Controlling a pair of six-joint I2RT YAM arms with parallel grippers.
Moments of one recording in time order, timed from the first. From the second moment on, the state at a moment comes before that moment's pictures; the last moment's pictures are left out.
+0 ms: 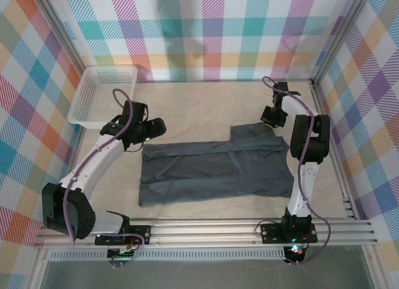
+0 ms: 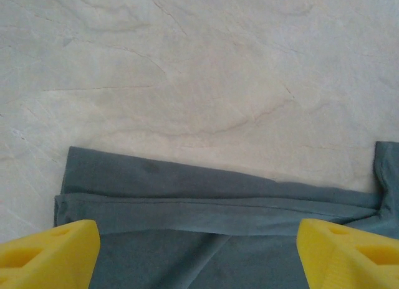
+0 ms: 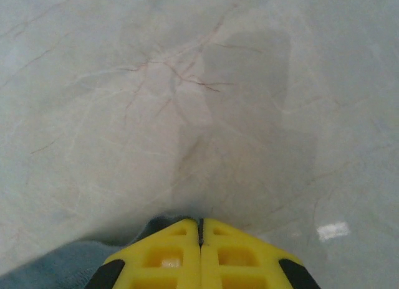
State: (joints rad) left arm -0.27 1.35 1.12 -0.66 -0.01 -0.58; right arm 0.01 2.22 1.73 -0.83 -0.07 0.41
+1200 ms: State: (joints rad) left arm -0.29 1.22 1.02 -0.57 0.16 -0.58; right arm 0.17 1.69 1.12 -0.50 -0.19 0.52
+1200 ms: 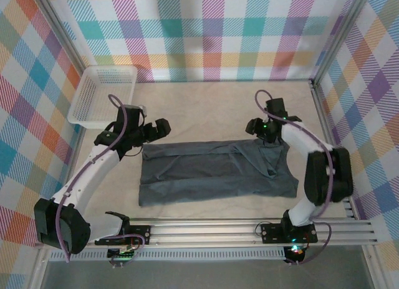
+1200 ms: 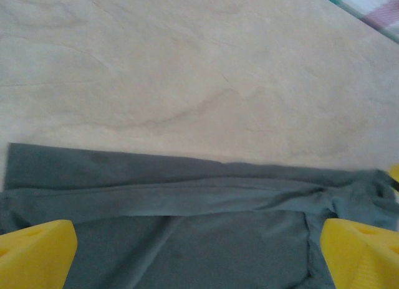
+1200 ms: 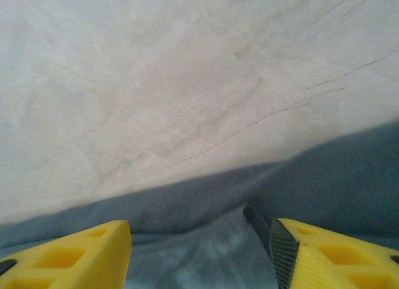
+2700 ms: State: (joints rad) left arm -0.51 1.20 1.00 -0.45 0.38 -0.39; right arm 0.26 1.84 1.17 -0.56 -0.05 0.52
